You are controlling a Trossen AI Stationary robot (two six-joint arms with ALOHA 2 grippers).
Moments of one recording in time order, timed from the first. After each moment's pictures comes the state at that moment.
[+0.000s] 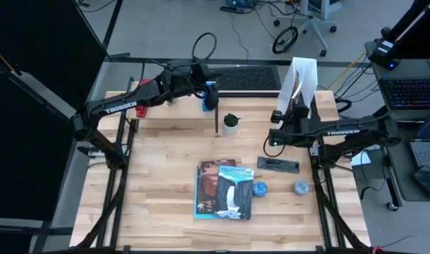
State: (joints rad) left arm 0.41 1.56 1.49 -0.13 0.00 0.17; right arm -0.08 1.19 0.82 -1.16 1.21 1.67
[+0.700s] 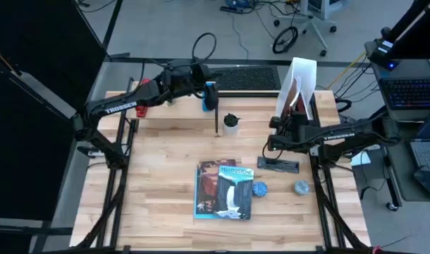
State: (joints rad) left arm 0.41 1.56 1.49 -0.12 0.00 0.17; right arm -0.07 1.20 0.65 -0.92 1.23 1.61
